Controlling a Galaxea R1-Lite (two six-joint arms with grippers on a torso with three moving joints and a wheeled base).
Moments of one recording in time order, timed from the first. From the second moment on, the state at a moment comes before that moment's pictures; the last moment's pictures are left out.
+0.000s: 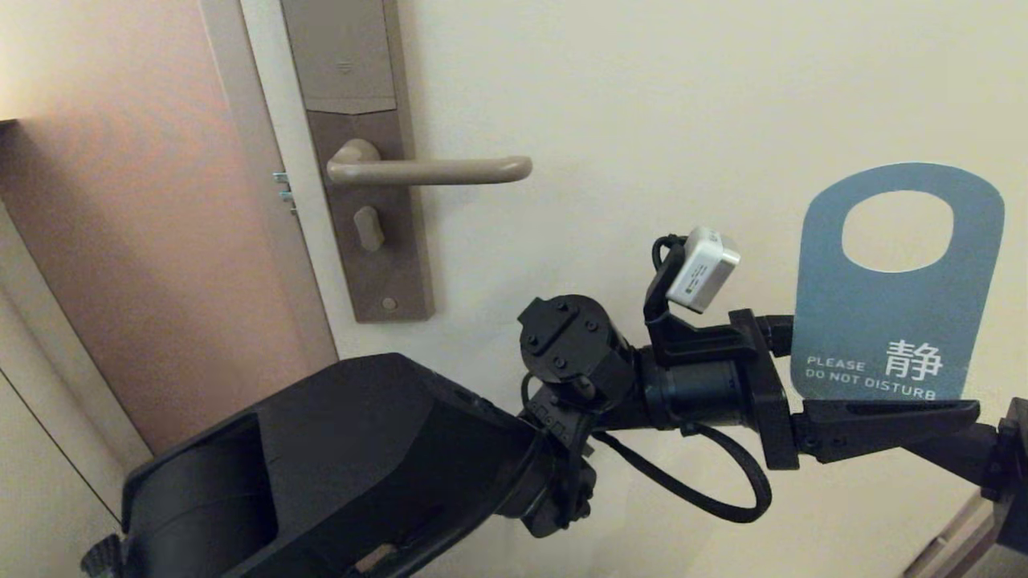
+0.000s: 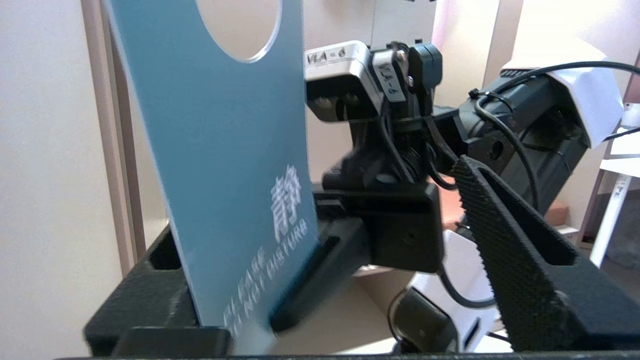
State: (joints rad) left arm -0.99 2.39 -1.49 -1.52 -0.83 -0.61; right arm 0.11 1.04 -0.43 -0.33 0.56 0.11
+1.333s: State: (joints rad) left arm -0.98 1.96 -0.87 -1.52 -0.83 -0.61; right arm 0.11 1.01 -0.38 -0.33 0.56 0.11
